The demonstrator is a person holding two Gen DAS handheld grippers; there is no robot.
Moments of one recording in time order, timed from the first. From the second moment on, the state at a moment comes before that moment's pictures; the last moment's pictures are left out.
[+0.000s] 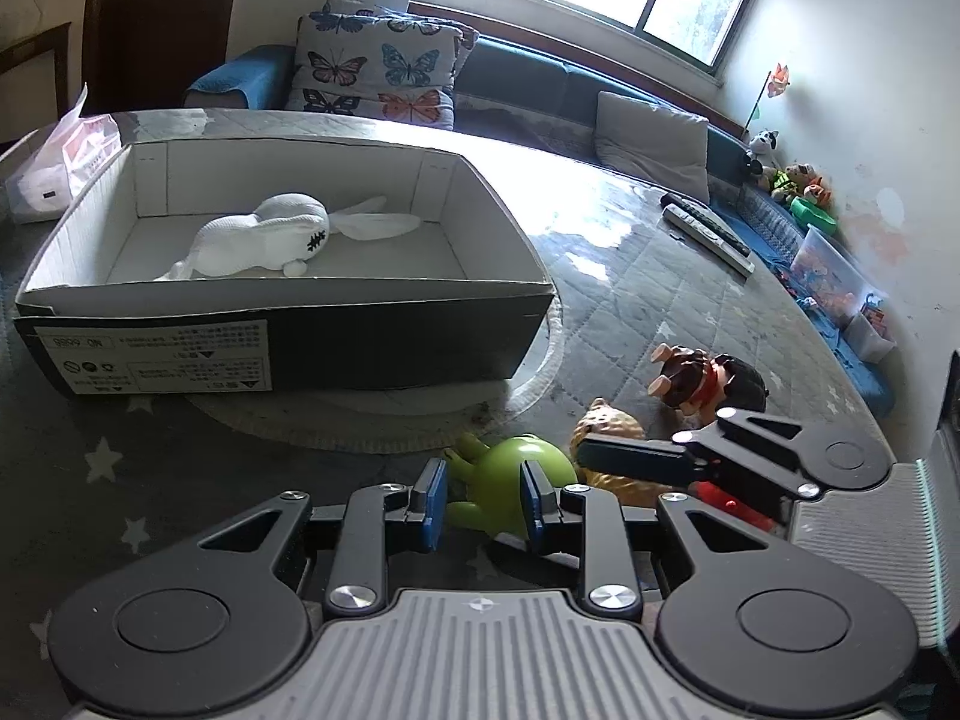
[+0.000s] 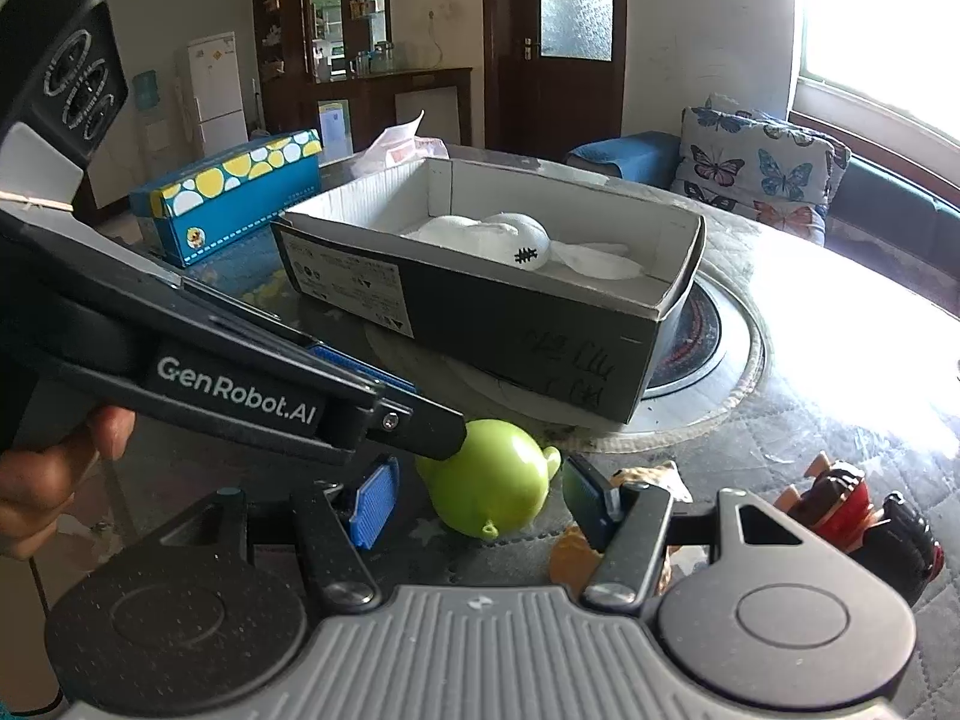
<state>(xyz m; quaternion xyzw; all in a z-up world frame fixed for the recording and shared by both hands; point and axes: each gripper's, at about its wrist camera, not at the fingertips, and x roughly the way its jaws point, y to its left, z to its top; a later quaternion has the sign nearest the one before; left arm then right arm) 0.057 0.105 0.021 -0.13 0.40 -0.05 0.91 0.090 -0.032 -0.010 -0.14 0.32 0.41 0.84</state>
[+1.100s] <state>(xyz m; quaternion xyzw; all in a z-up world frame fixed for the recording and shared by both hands) 0.058 0.111 0.005 -0.20 0.40 -0.09 0.89 0.093 -0.026 -0.021 -0.16 0.32 0.40 0.84</state>
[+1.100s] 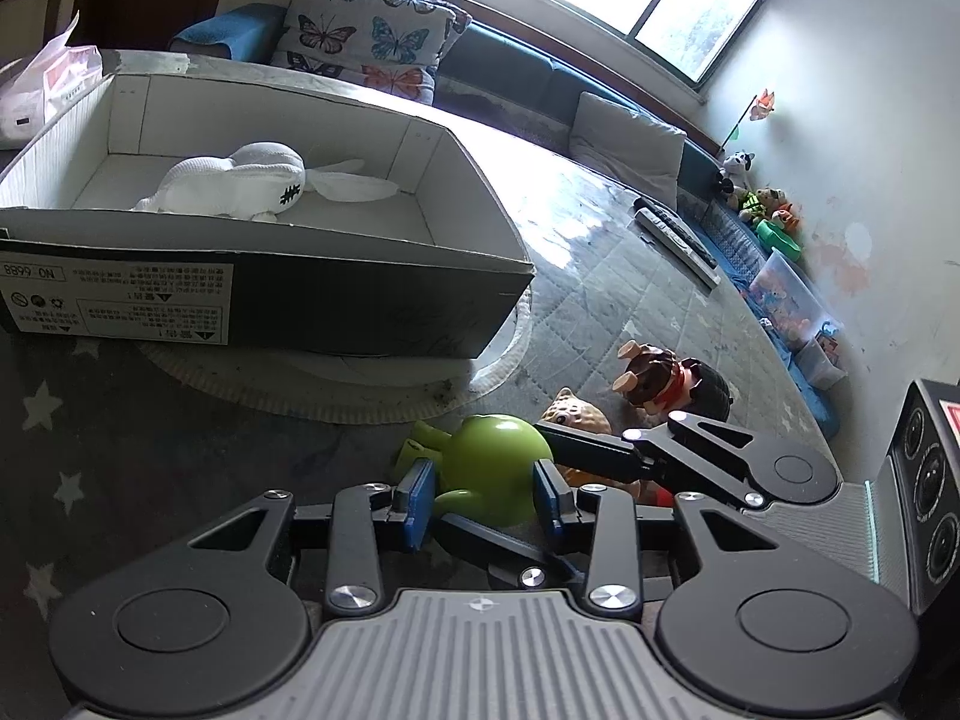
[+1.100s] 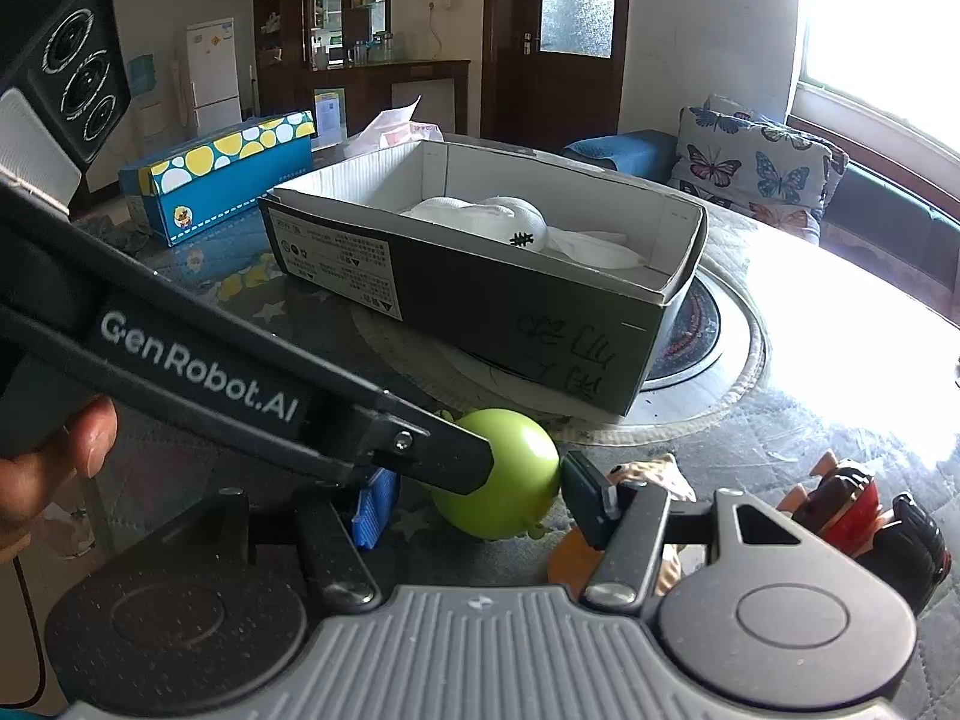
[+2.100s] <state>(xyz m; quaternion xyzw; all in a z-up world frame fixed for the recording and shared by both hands) 0.073 0.139 -0.008 -0.29 0.40 -0.11 0.86 0.092 -0.029 -0.019 -0.15 0.32 0.41 0.84</state>
